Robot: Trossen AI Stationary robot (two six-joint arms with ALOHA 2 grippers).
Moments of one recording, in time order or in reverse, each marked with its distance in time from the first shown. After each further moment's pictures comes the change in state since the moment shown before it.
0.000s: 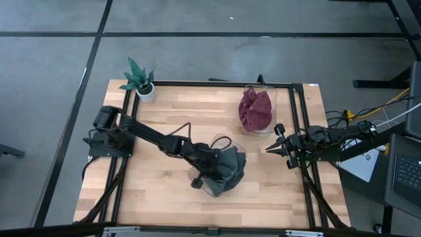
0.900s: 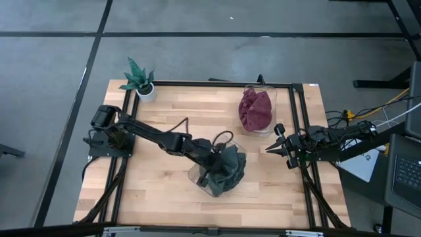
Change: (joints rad) left arm 0.002 -0.033 0.133 -0.042 -0.084 0.087; right arm 0.000 0.000 0.000 0.000 0.000 0.000
